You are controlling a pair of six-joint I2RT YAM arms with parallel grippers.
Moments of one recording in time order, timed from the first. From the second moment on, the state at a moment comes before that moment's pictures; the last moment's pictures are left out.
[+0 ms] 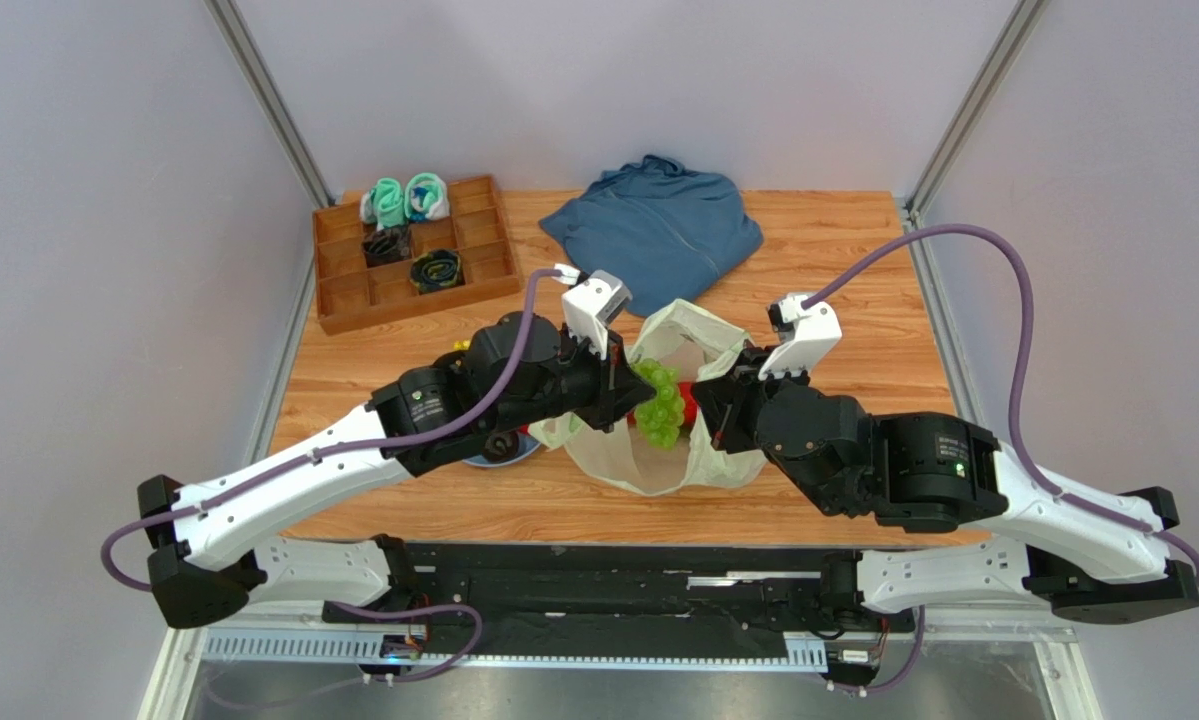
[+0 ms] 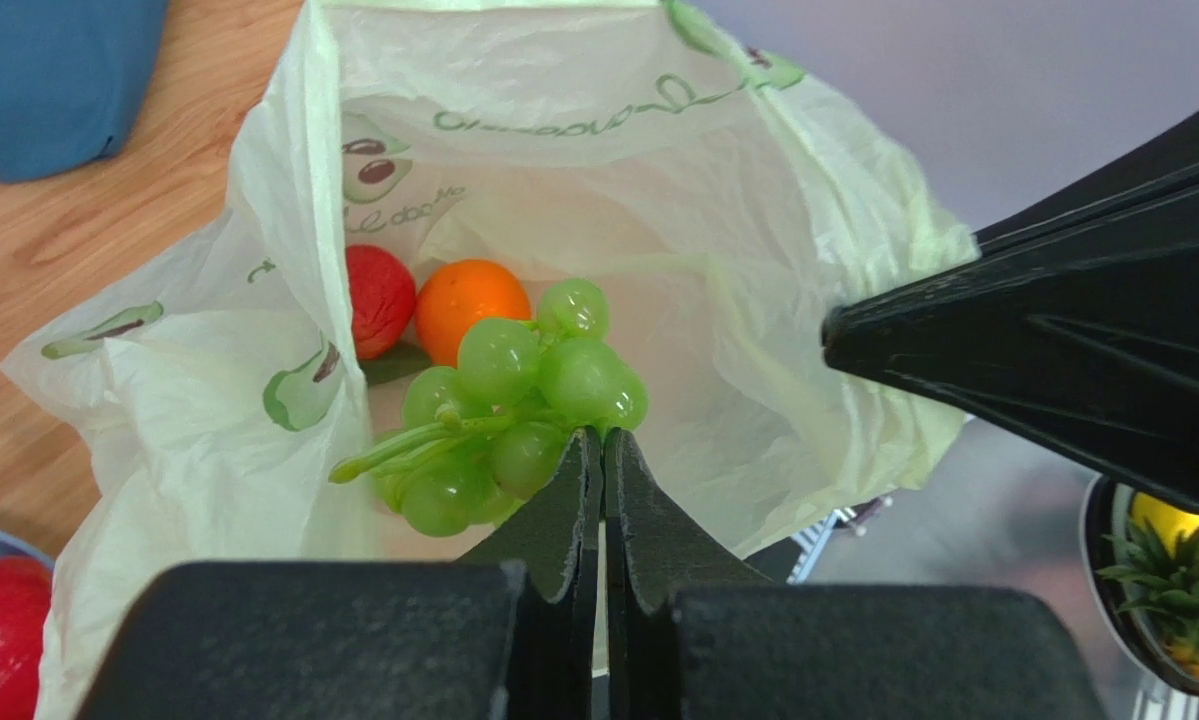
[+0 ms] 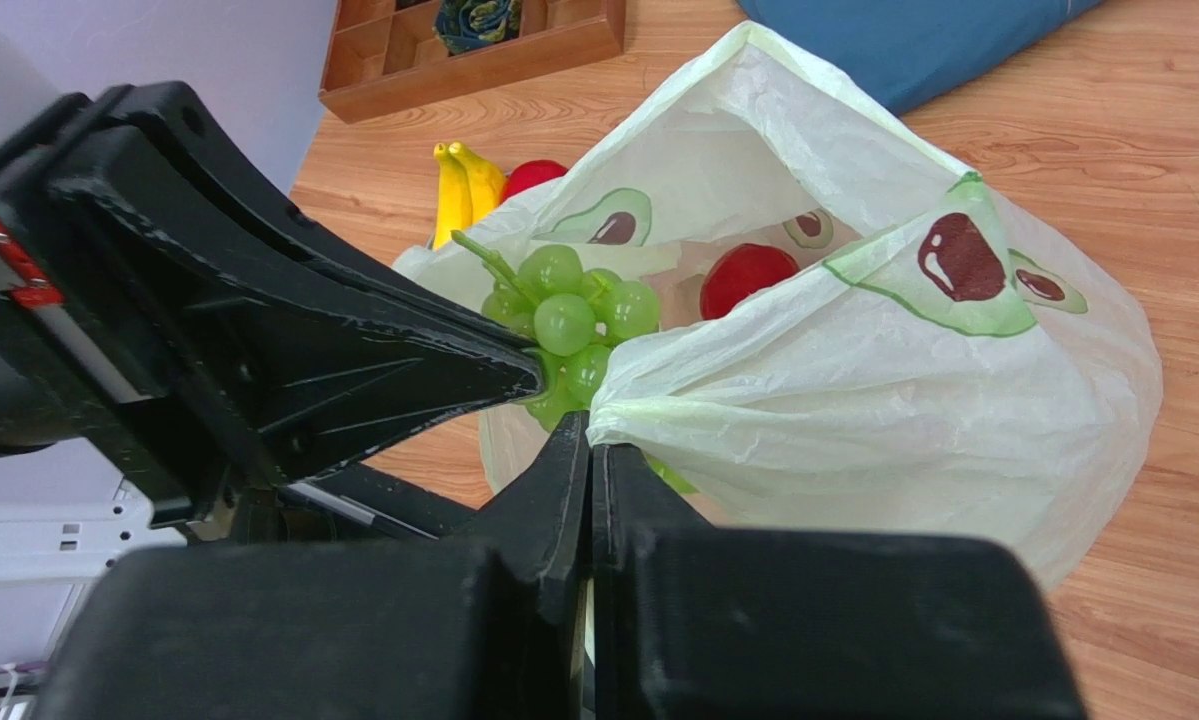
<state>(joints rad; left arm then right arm) -1.09 1.15 1.25 -0.40 -0.04 -0.46 1.40 0.97 1.40 -0.94 0.84 0.83</state>
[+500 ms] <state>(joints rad) -1.10 1.32 1.25 -0.54 -0.06 -0.46 1.40 0.97 1.40 -0.94 0.85 0.83</state>
